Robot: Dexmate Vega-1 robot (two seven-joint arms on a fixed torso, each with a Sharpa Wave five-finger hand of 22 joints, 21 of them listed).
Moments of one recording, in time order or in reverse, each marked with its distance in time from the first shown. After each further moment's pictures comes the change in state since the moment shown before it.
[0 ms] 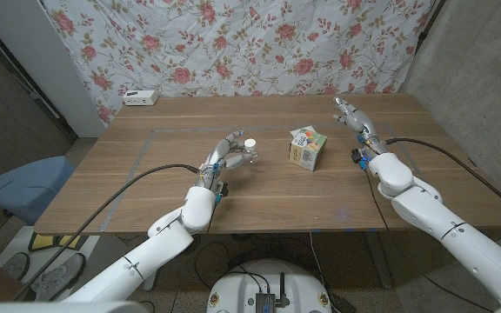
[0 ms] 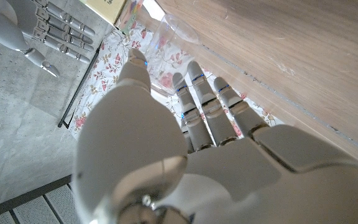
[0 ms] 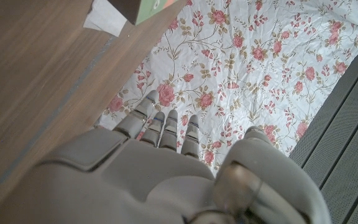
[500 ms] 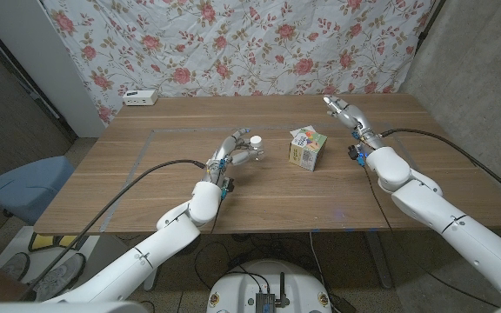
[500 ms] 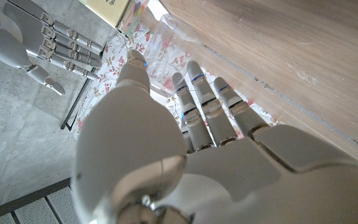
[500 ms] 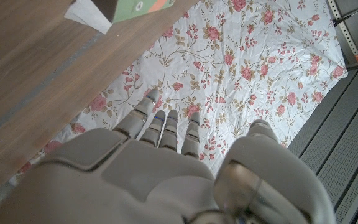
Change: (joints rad) left arm -0.069 -0.036 0.042 0.069 -0.002 -0.016 -0.015; left_hand -0.012 -0.002 0.000 0.000 0.000 0.000 0.000 0.000 0.000 0.000 0.000 -0.004 0.000 0.006 -0.005 0.000 0.000 0.000 0.000 -0.004 0.000; right arm 0.043 -0.036 -0.037 -0.032 -0.099 -0.032 0.026; right_hand 0.034 -0.016 0.006 -0.031 -0.008 0.034 0.006 0.009 0.000 0.011 -0.011 0.000 0.000 0.016 0.002 0.000 -0.005 0.020 0.005 0.008 0.000
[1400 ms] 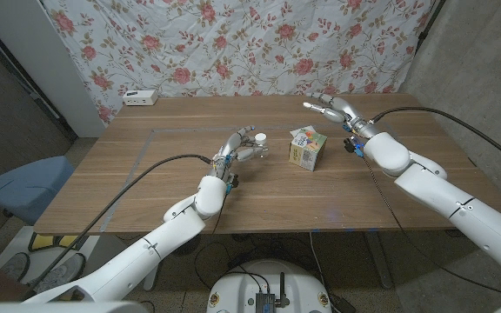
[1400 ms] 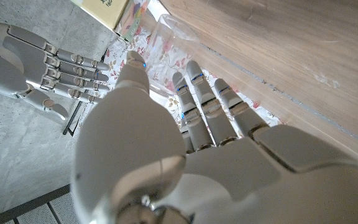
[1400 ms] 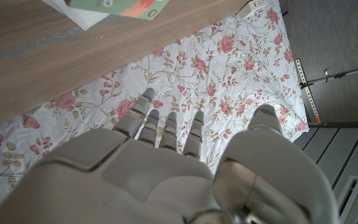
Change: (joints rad) left arm -0.064 -0.019 0.038 0.055 0.007 0.002 -0.015; left_hand -0.009 0.004 0.004 0.004 -0.008 0.000 0.000 0.000 0.000 0.005 0.005 0.003 0.000 0.007 -0.003 0.000 0.000 -0.021 0.000 -0.004 0.000; right arm 0.074 -0.086 -0.052 -0.098 -0.115 -0.095 0.108; right_hand 0.108 -0.031 0.020 -0.104 -0.042 0.022 -0.016 -0.006 0.010 -0.056 0.053 -0.012 0.000 -0.024 0.149 -0.005 0.005 -0.032 0.103 -0.005 0.002
